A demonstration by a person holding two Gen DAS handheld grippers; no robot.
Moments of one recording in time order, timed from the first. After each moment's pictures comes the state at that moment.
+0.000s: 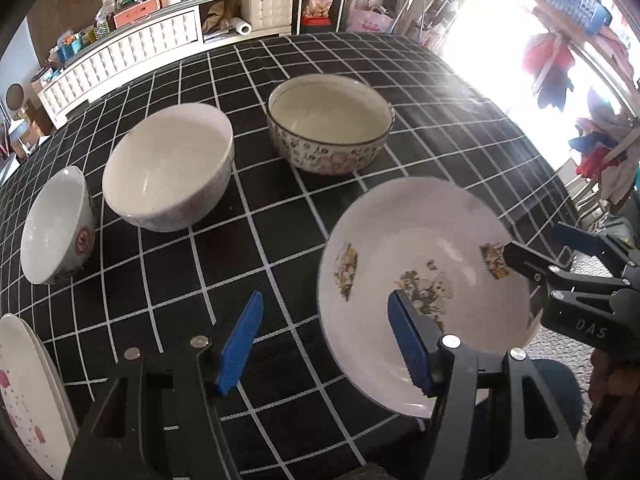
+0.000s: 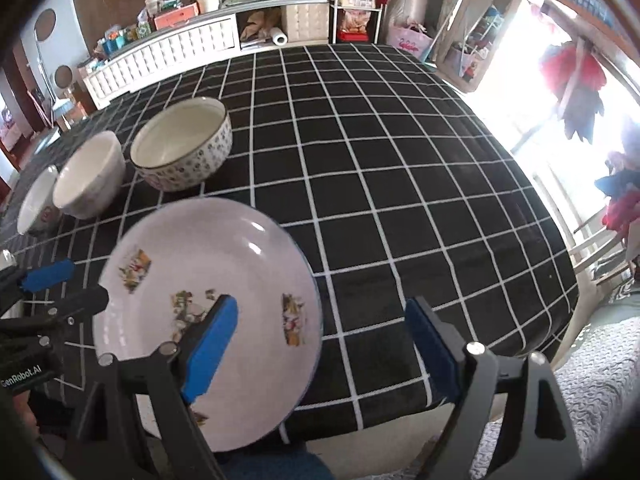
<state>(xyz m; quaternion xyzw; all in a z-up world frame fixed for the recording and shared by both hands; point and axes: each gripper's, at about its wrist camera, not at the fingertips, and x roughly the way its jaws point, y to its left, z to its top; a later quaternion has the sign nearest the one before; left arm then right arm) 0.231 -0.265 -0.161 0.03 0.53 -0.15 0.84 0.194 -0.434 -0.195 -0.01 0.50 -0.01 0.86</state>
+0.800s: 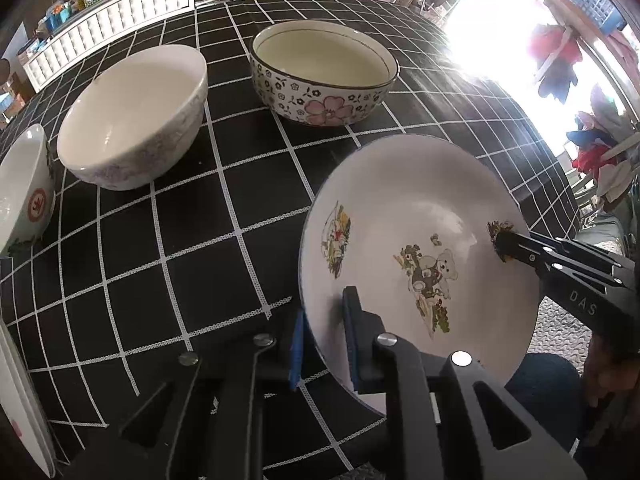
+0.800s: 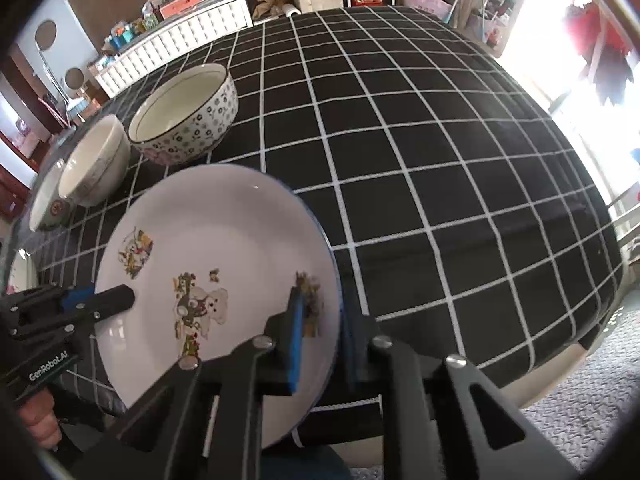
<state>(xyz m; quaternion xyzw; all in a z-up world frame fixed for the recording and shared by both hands) 0.235 -0.269 -0.193 0.01 0.57 -0.17 0.80 0.198 -0.439 -0.219 0.04 0.54 0.03 0.84</state>
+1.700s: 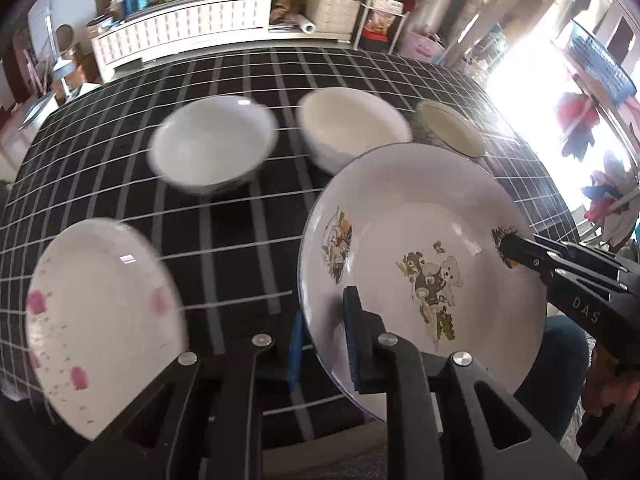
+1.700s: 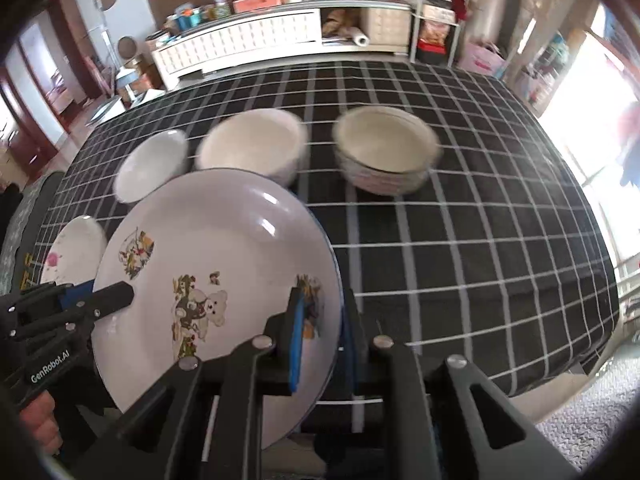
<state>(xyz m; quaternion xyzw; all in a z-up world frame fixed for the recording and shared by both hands) 0.174 -0.104 -0.127 -0.05 0.52 -0.09 0.85 0.171 -0.283 -0.158 -0.02 0.51 0.10 0.86</state>
